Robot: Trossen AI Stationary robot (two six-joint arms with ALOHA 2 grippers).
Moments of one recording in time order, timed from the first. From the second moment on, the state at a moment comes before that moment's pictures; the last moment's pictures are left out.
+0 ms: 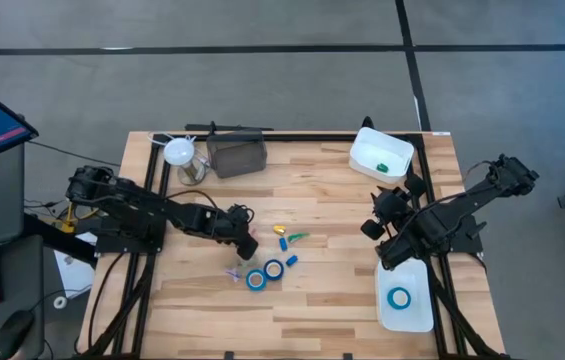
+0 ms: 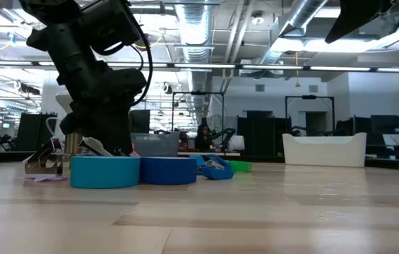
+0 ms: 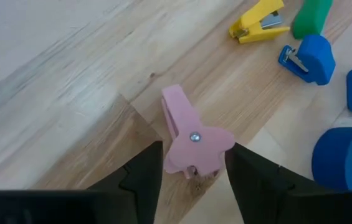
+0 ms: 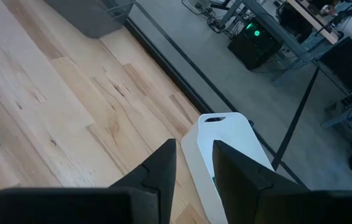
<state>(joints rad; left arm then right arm) -0.14 1.52 0.68 -0.24 -0.24 -0.94 0.55 1.29 1.13 -1.57 1.07 1.19</state>
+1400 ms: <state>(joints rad) -0.14 1.52 0.68 0.03 -0.21 -0.71 0.55 1.29 1.13 -1.57 1.01 1.17</state>
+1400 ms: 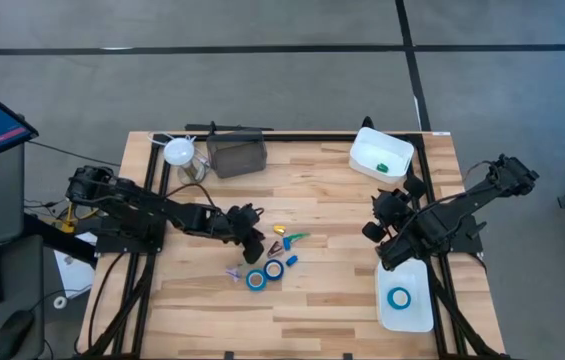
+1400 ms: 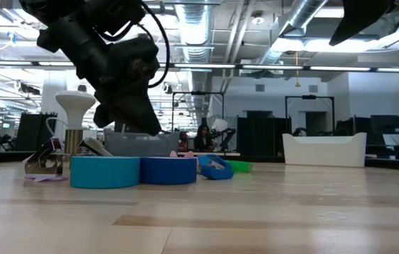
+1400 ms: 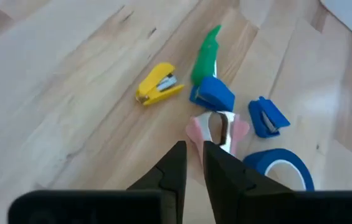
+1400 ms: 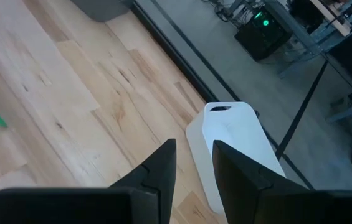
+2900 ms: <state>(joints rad) -0.15 1.76 1.19 -0.55 -0.20 -0.68 0.55 1.29 1.13 -1.57 1.02 1.17</state>
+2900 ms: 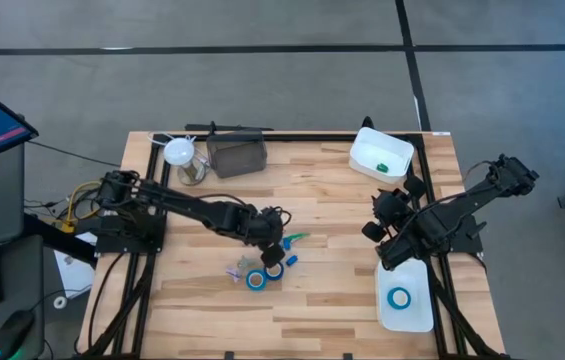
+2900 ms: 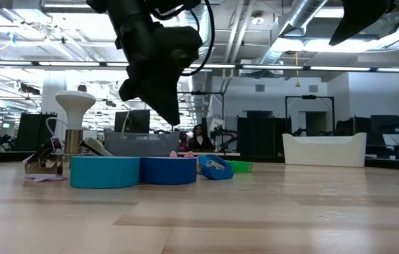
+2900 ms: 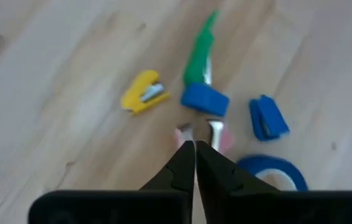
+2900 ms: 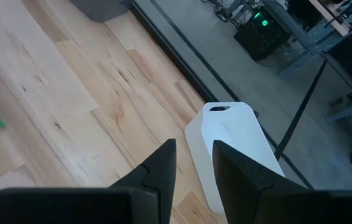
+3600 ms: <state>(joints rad) -0.12 1.80 1.14 -0.49 -0.15 -0.75 0.55 1.29 1.13 -1.57 1.01 1.18</state>
